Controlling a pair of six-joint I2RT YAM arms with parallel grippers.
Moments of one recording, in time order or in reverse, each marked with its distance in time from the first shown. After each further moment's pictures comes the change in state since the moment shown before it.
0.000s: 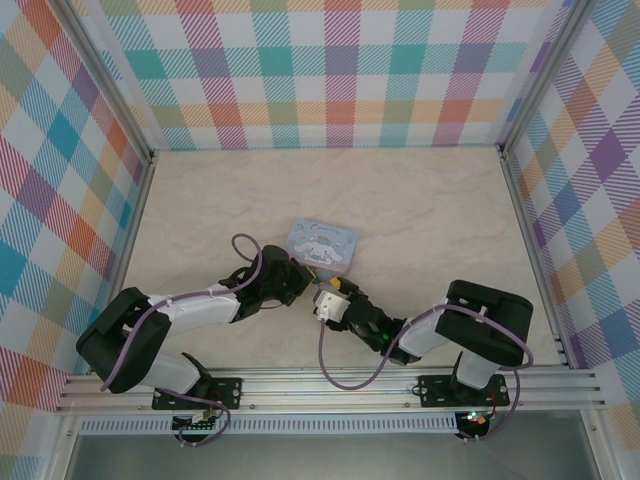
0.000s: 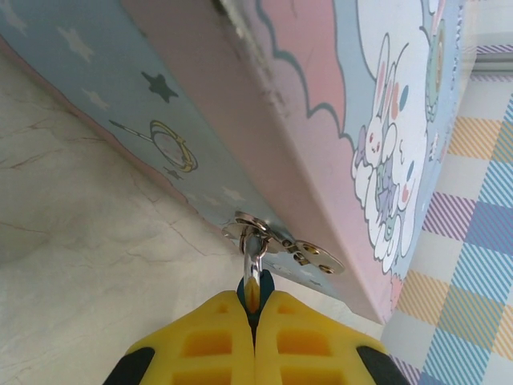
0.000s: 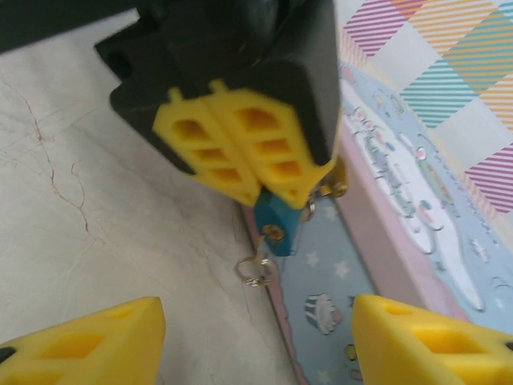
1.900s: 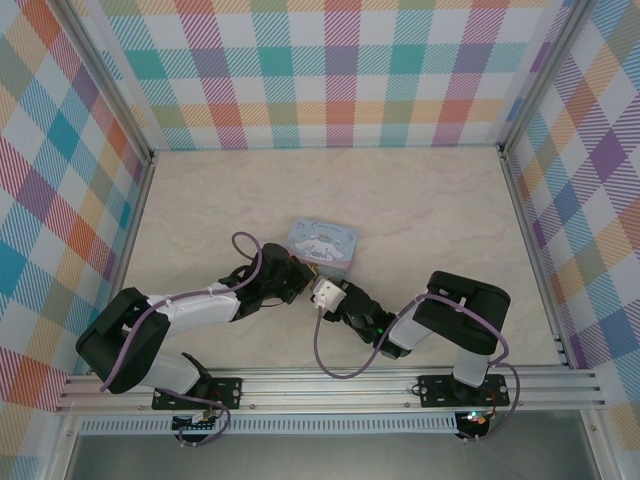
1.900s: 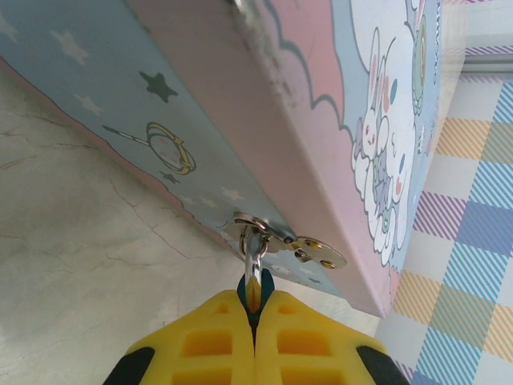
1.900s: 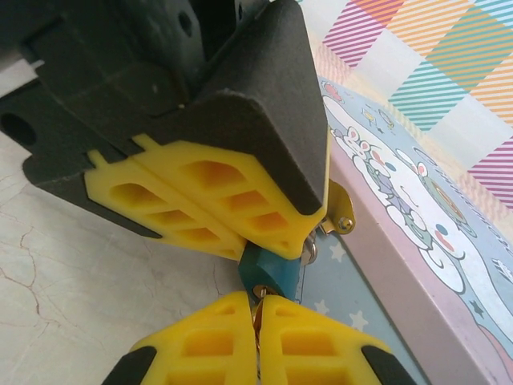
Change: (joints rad) left arm 0.000 -0.001 0.013 -0.001 0.000 0.000; right arm -0.064 0.121 0.058 0.150 -0.039 0.074
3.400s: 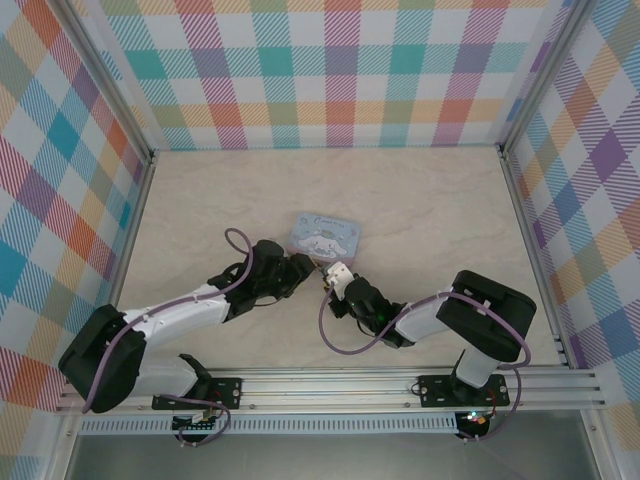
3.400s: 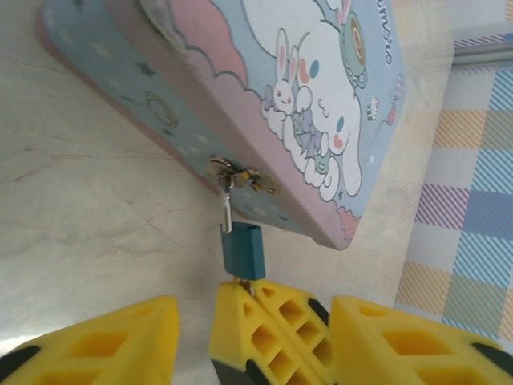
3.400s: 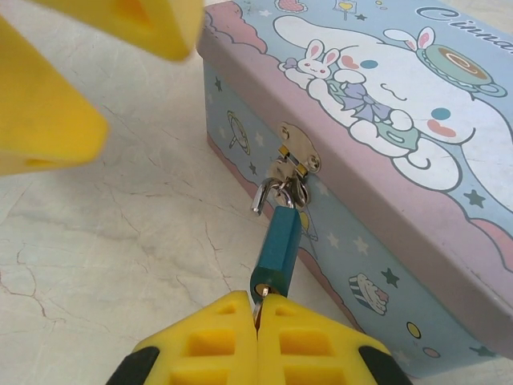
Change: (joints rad) left arm 0.011 -0.133 0.041 -0.187 -0.039 0.107; right arm -0.079 -0.129 0.035 -0.333 -0.089 0.417
